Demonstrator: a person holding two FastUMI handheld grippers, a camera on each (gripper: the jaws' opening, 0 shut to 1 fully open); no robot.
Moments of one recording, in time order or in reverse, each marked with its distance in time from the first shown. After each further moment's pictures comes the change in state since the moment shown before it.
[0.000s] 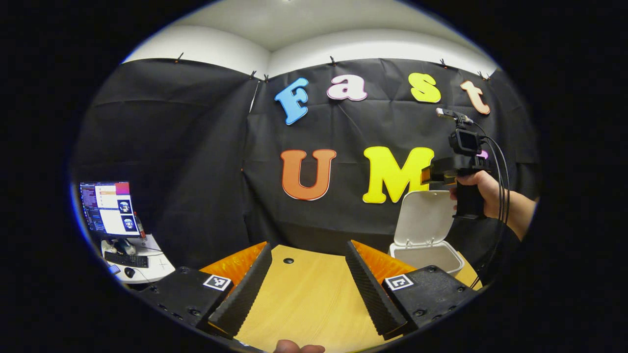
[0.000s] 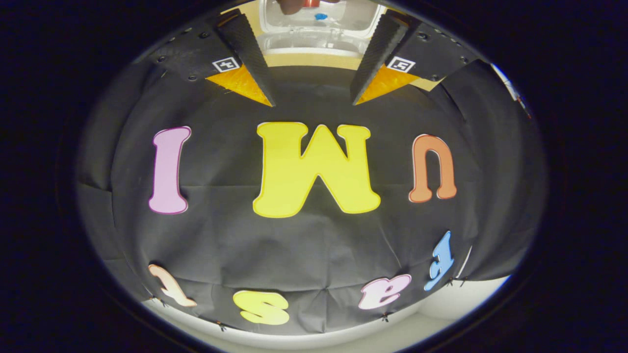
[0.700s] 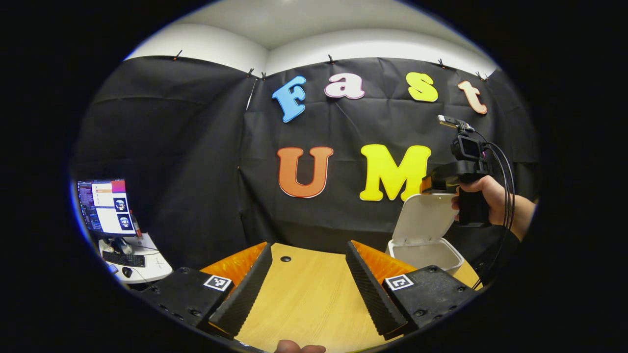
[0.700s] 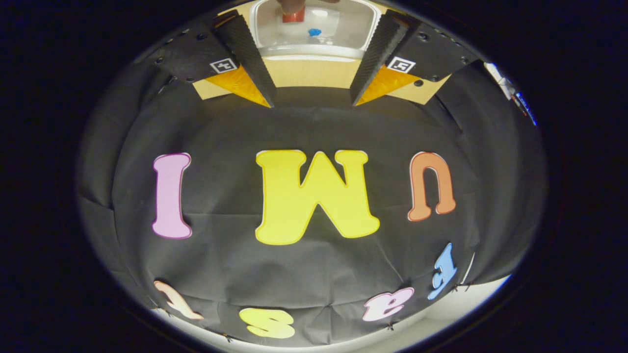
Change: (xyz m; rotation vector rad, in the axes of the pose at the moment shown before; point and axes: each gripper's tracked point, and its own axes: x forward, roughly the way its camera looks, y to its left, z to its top) left arm 0.000 -0.008 -0.006 -0.013 0.008 -0.067; right arm -0.033 0.000 -0.052 0.025 0.122 -0.006
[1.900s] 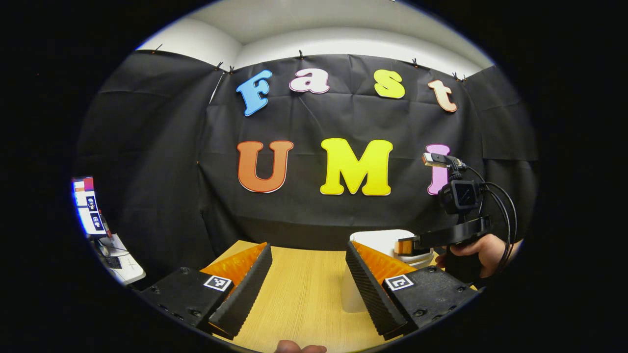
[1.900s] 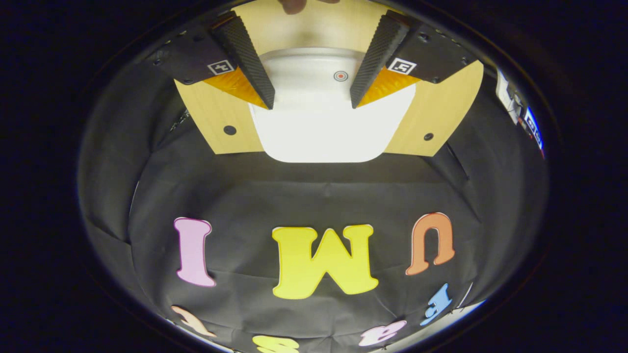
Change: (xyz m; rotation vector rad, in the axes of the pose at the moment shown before) left arm 0.005 -0.054 -0.014 0.015 0.016 -0.211; right arm -0.066 -0.022 -0.176 -0.035 0.224 -0.060
